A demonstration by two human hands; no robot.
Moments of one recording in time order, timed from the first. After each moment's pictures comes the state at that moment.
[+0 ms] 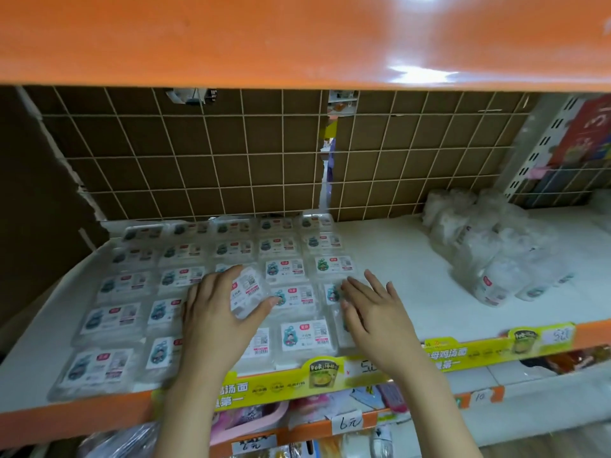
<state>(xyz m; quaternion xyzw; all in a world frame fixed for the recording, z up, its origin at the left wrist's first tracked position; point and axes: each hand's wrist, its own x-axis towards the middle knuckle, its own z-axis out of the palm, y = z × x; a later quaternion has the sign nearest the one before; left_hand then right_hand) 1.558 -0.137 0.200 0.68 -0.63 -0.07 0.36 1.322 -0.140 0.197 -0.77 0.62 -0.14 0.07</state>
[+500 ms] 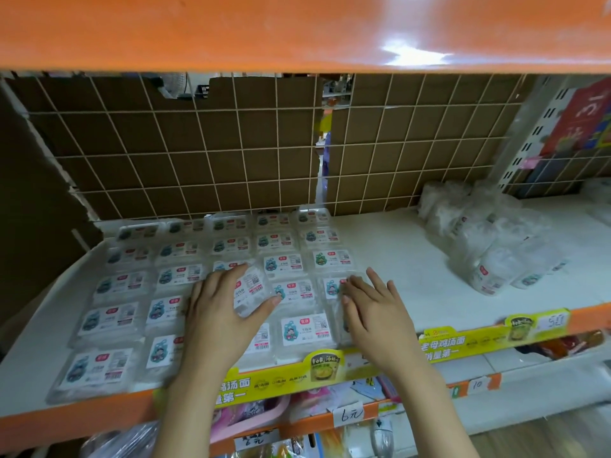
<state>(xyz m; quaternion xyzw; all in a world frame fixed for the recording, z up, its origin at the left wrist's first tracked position) 1.558 -0.137 0.198 0.66 -0.66 -0.08 0.35 1.329 -0.131 0.190 -0.74 0.64 -0.19 0.05</state>
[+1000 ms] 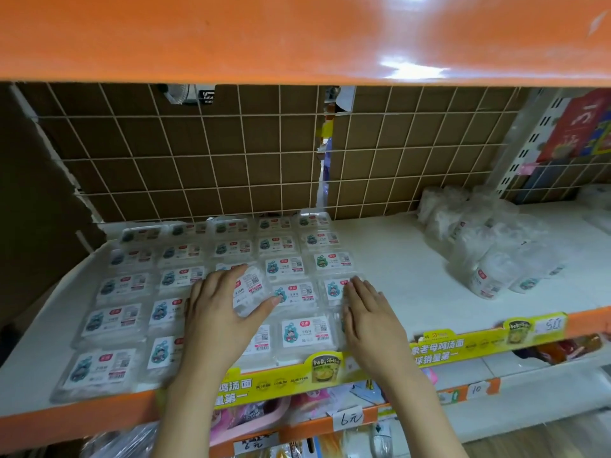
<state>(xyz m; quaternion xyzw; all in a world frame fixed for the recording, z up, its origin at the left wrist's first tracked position) 1.561 -0.137 0.201 0.66 -0.65 -0.08 0.35 1.338 -0.128 0.178 -0.73 0.67 -0.14 0.03</state>
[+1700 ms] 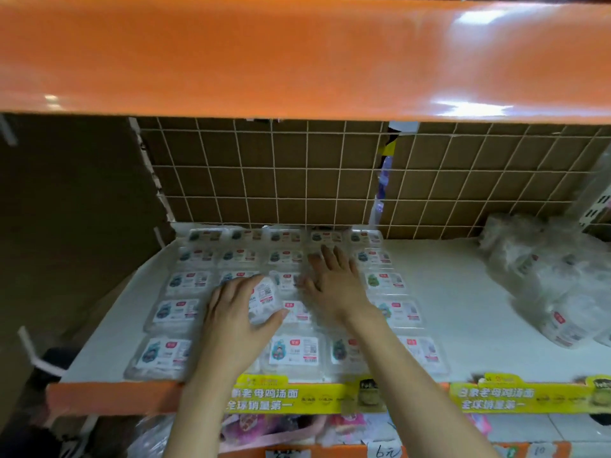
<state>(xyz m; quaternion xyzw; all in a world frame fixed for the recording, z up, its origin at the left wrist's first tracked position) 1.610 -0.130 0.200 0.68 -0.65 -0.06 0.34 1.444 -0.225 0.205 -0.81 0.58 -0.08 0.10</state>
